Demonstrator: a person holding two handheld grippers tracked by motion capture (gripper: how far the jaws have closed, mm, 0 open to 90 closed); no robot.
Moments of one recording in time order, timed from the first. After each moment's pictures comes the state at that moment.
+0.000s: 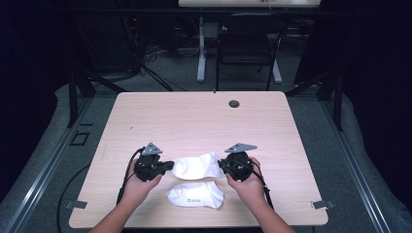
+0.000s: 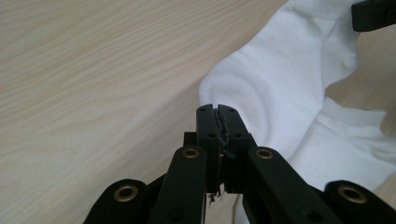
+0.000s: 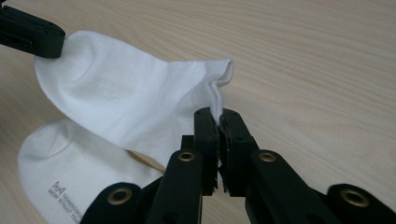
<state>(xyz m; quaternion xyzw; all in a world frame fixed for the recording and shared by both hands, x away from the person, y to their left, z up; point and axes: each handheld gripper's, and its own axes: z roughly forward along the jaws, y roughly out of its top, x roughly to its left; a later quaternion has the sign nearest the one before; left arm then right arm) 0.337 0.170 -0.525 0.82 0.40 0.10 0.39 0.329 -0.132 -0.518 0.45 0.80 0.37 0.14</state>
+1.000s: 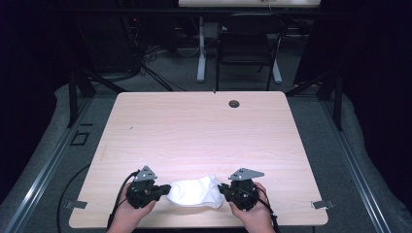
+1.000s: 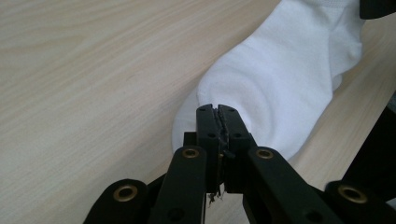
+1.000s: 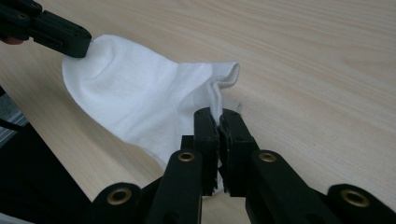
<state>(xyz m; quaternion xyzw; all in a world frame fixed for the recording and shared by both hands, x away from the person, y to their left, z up) 0.274 0.178 -0.540 0.84 0.39 0.06 0.38 0.255 -0.136 -0.525 0.43 0.80 0.39 0.10</state>
